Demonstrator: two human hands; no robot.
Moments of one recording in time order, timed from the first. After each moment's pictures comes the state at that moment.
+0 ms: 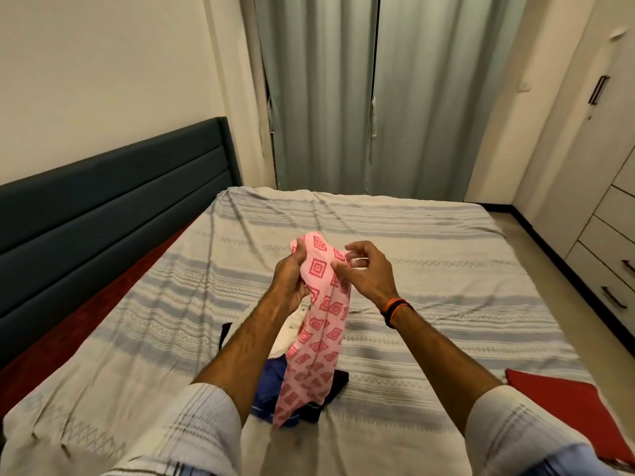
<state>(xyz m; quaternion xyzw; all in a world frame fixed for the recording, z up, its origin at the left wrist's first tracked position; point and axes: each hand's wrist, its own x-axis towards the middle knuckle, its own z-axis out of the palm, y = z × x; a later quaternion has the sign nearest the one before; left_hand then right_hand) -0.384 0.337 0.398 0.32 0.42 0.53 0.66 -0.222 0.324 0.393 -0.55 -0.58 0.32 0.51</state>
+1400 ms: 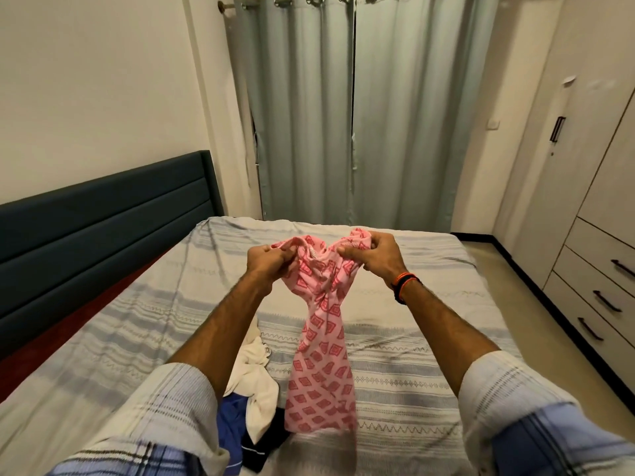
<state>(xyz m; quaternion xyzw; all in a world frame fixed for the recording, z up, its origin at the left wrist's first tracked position) -0.269 0.388 0.457 0.38 0.57 0.55 0.48 -0.043 0.376 0.461 -0.51 -0.60 0.34 0.51</state>
